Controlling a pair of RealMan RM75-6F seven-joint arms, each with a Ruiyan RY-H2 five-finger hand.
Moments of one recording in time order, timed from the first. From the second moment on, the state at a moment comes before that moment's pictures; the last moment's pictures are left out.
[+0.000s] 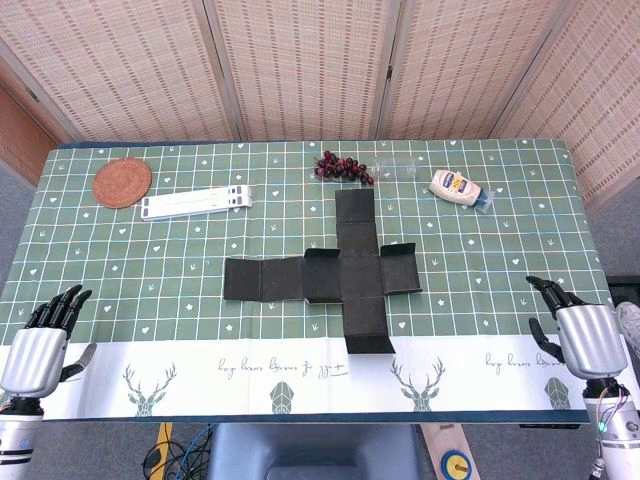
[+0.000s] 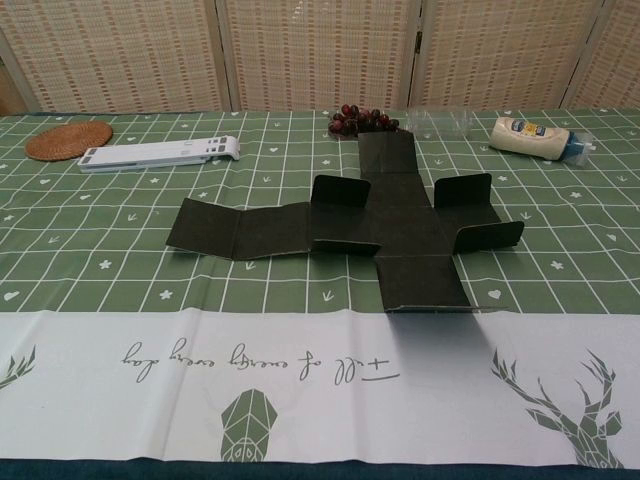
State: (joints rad) left arm -0.15 -1.20 -0.06 -1.55 1.51 1.47 0.13; right arm 0.14 -1.13 0.08 -1.61 -1.53 1.50 -0.13
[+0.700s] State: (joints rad) left arm -0.14 -1.20 -0.05 -1.54 1.56 1.51 0.11; right arm 0.24 -1.12 0.08 -1.65 -1.50 1.30 -0.15
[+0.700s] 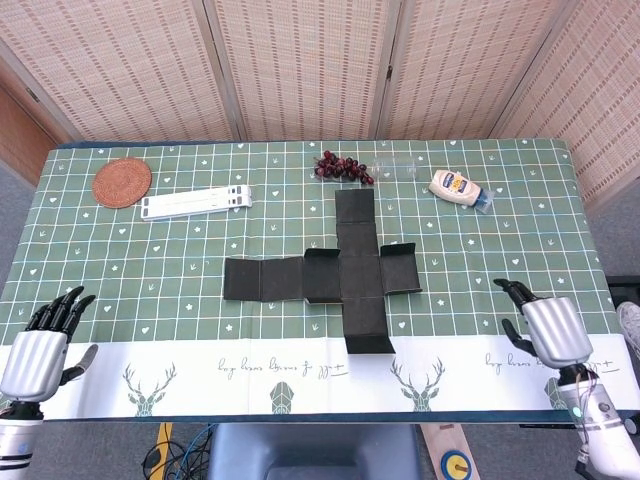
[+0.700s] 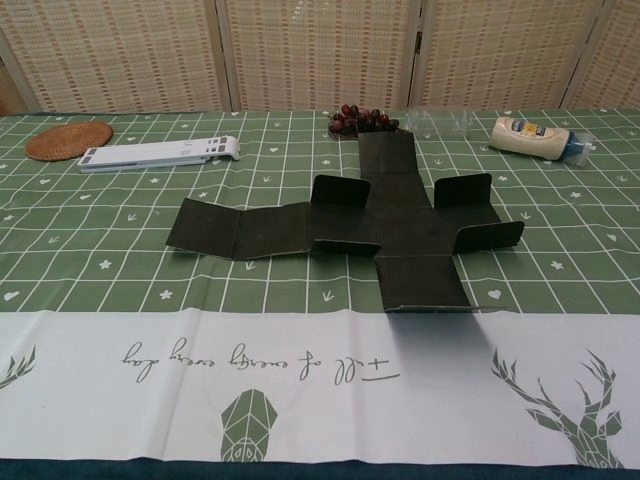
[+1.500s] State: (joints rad) left arm -0.12 -1.21 -0.04 -1.52 1.52 1.50 0.10; right arm 0.65 -1.39 0.15 -1.45 -1.20 0.79 -0.41
